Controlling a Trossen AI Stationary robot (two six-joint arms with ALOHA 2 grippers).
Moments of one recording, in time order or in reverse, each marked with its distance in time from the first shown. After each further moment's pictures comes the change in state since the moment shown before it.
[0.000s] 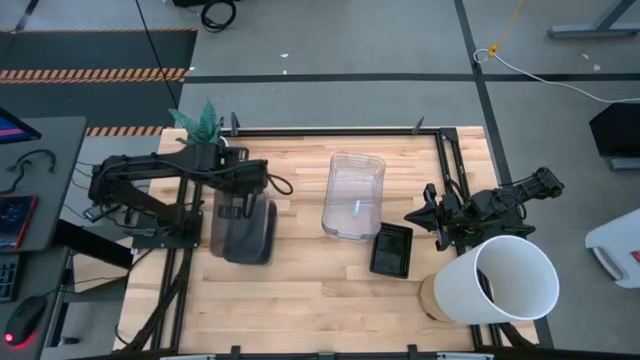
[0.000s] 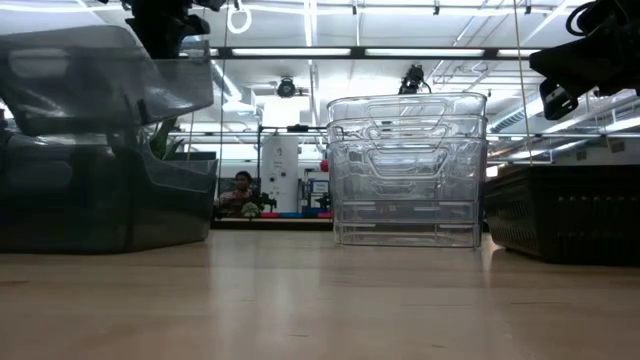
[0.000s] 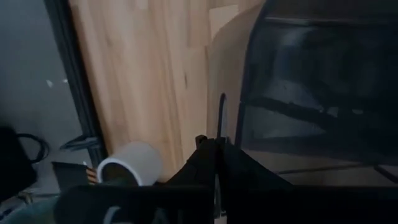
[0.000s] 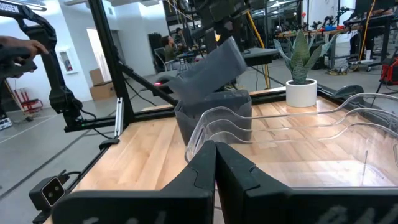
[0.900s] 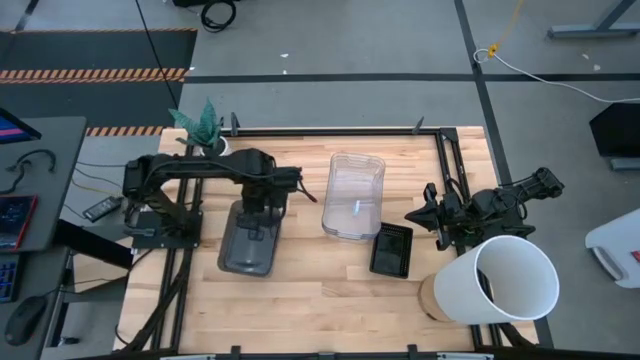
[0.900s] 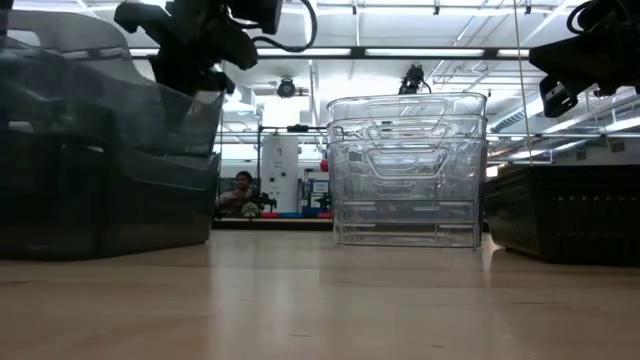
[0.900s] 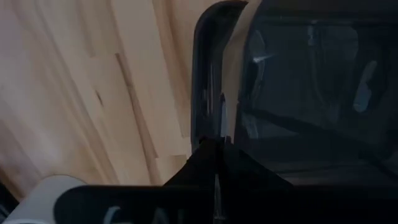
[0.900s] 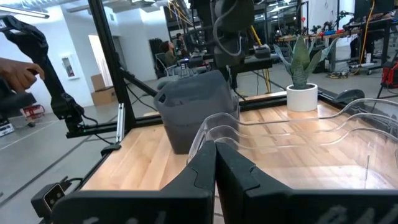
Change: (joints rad) left arm 0.055 0.265 -0.001 0.027 0.287 0.077; right arm 0.000 0.000 0.000 0.023 0.000 0.000
